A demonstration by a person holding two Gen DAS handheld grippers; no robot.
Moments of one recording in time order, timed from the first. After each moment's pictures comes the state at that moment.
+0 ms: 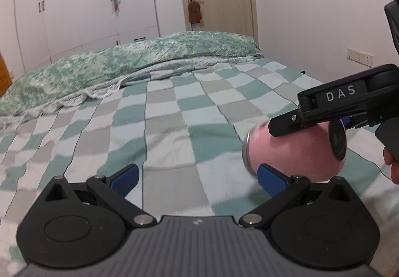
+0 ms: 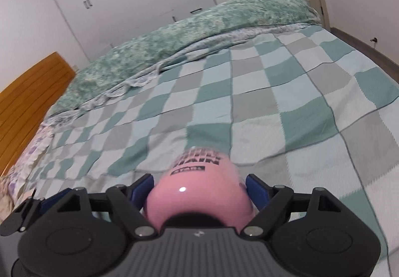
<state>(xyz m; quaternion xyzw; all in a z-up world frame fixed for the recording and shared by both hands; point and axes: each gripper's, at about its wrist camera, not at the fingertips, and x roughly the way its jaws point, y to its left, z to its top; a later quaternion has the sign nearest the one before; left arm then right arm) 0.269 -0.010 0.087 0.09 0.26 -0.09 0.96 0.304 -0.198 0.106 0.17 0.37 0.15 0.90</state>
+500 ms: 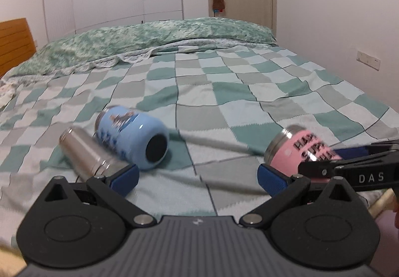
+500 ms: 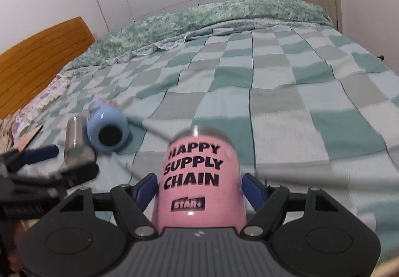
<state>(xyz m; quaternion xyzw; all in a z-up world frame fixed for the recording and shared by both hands) 0.141 0.052 0.065 0.04 0.29 -0.05 0.96 0.135 -0.147 0.059 0.08 0.33 0.16 0.92</state>
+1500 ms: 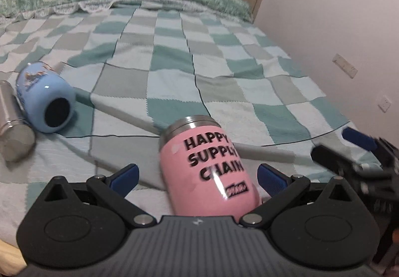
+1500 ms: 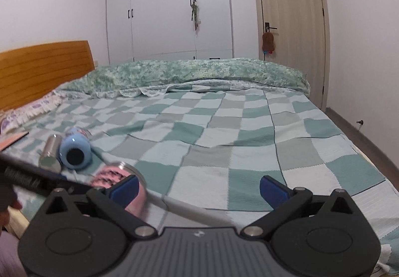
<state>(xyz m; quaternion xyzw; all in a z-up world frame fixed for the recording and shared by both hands) 0.186 -0.044 0.061 -0.06 0.40 -0.11 0.91 0.120 -0.274 0.078 0.02 0.23 0.15 0.96</state>
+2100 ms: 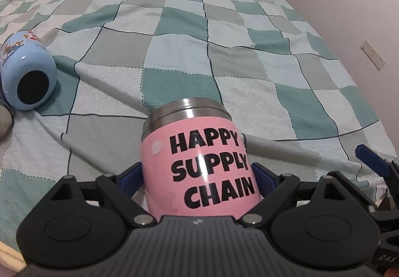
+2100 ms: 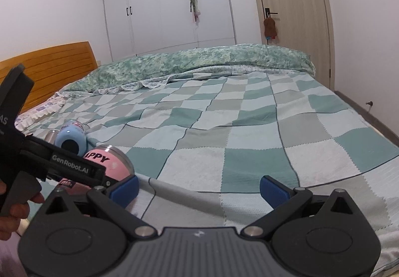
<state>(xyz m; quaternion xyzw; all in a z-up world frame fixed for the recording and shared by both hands) 0.230 -0.068 0.031 -0.08 0.47 -0.06 0.87 0.138 -0.290 0.042 0.06 0.25 0.17 0.95</state>
